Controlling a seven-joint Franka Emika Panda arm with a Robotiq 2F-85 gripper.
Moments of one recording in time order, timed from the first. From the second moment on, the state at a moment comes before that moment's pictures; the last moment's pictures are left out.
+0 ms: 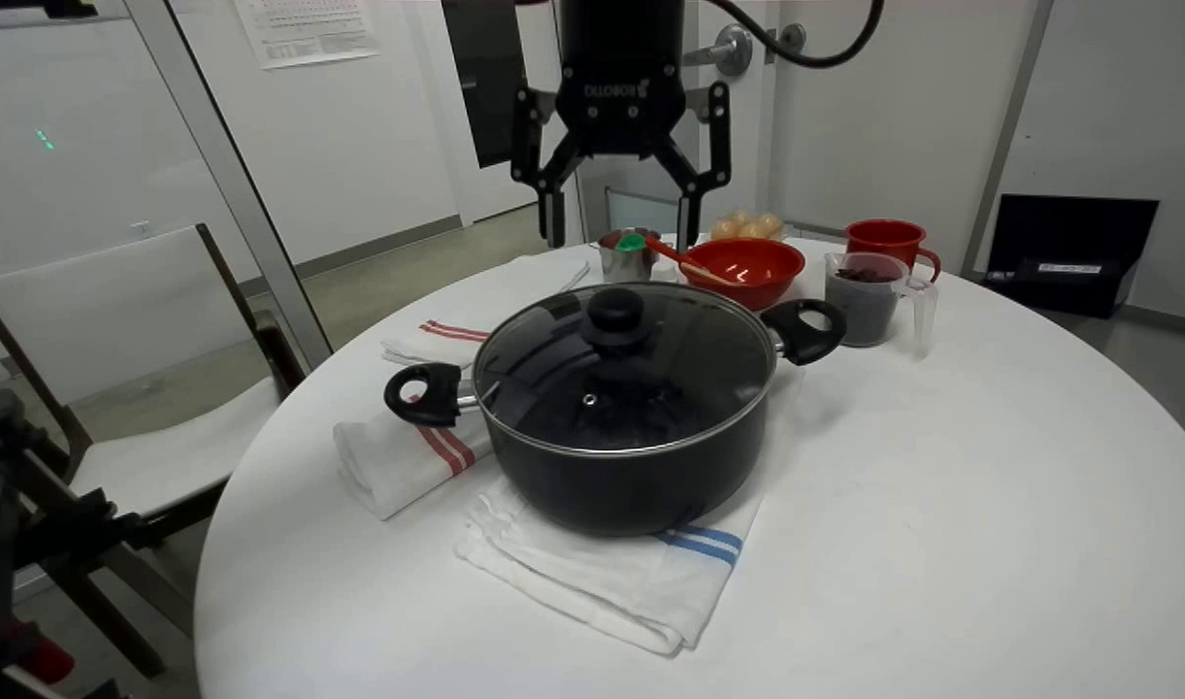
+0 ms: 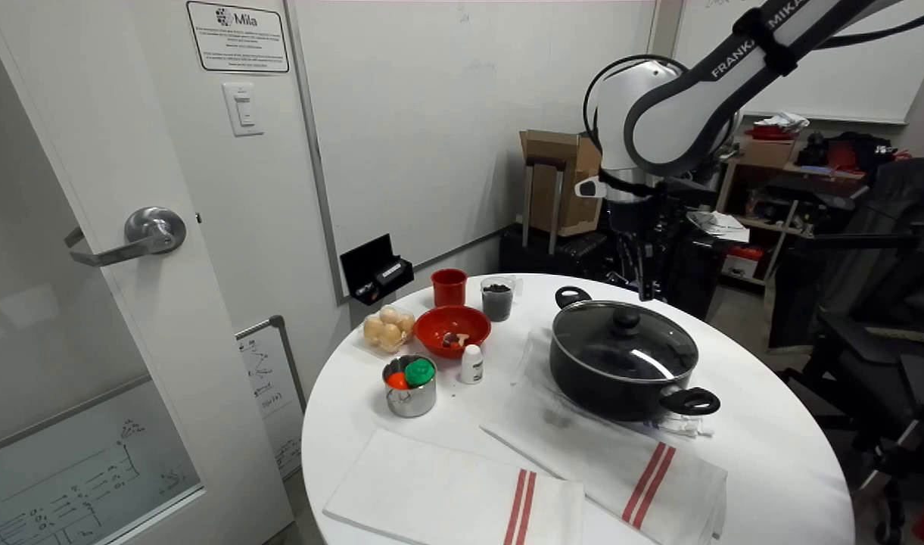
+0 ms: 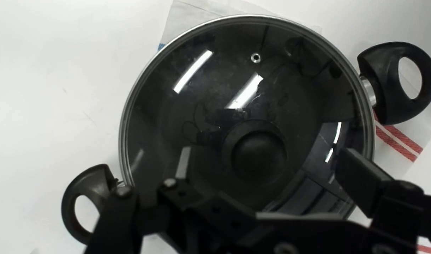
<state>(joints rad) -0.15 0.57 -0.06 -1.86 -0.11 2.24 -0.68</state>
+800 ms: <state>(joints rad) -0.14 0.67 -0.03 -1.81 -0.14 2.24 -0.67</state>
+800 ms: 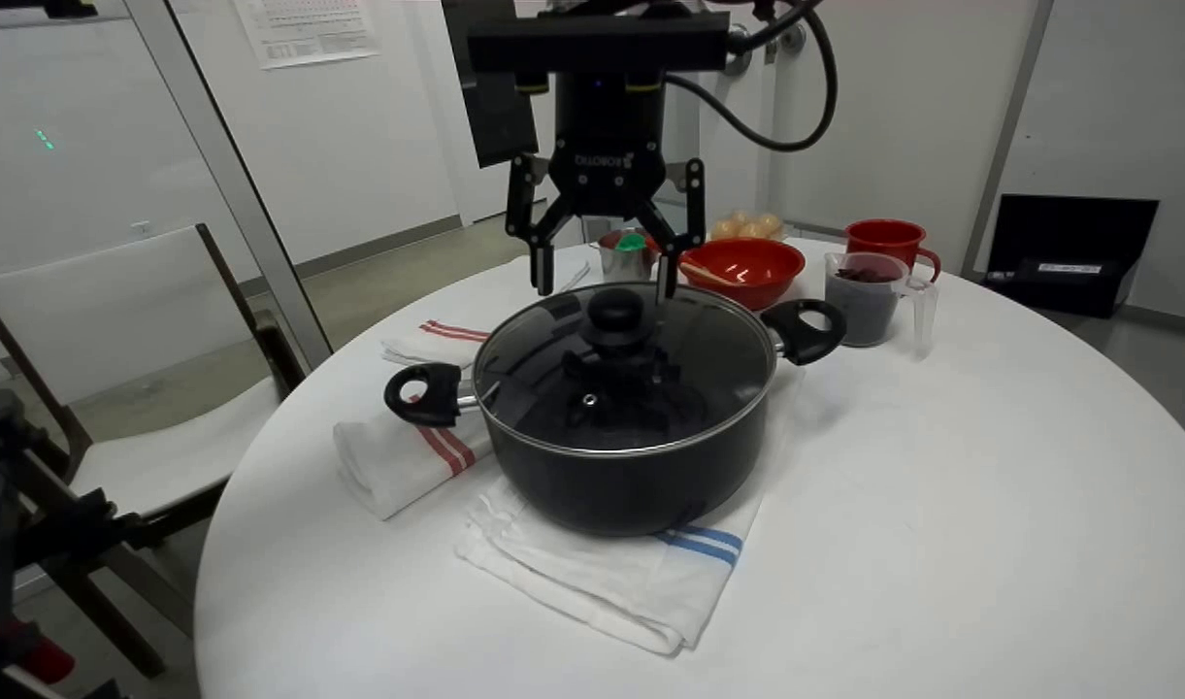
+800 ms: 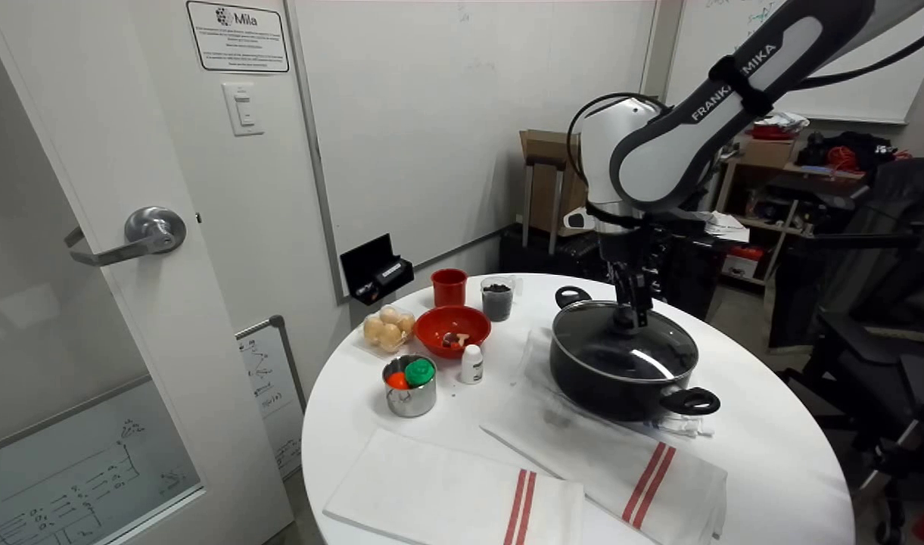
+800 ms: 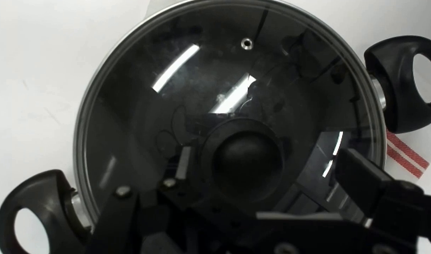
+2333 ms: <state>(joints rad) -0.15 0.69 -0.03 -1.78 -0.18 2.24 -0.59</state>
